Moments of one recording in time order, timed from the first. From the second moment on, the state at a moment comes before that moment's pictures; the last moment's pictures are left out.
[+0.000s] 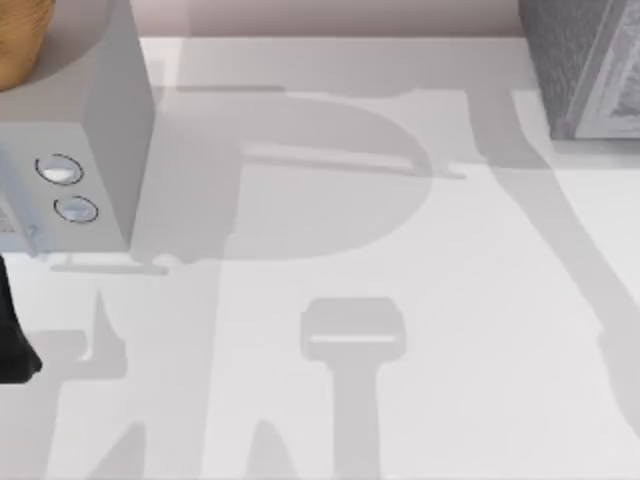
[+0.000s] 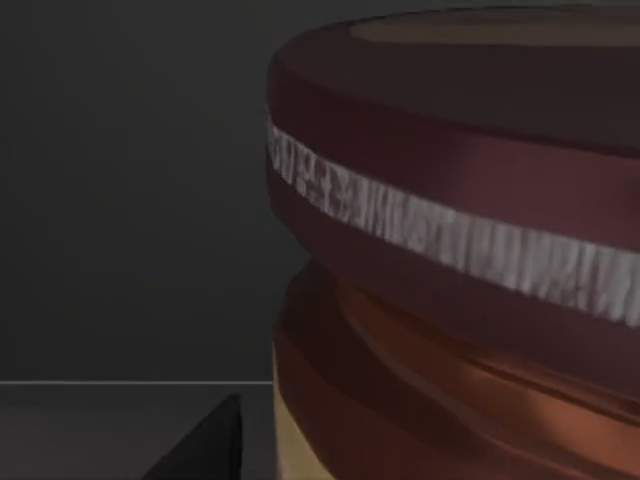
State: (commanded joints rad) left arm 0.00 0.00 0.00 0.00 0.00 0.00; right arm 0.36 1.66 2.03 -0.36 0.39 0.01
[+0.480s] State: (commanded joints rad) left arm 0.00 0.00 0.00 0.00 0.00 0.00; right arm 0.36 1.66 2.03 -0.36 0.39 0.01
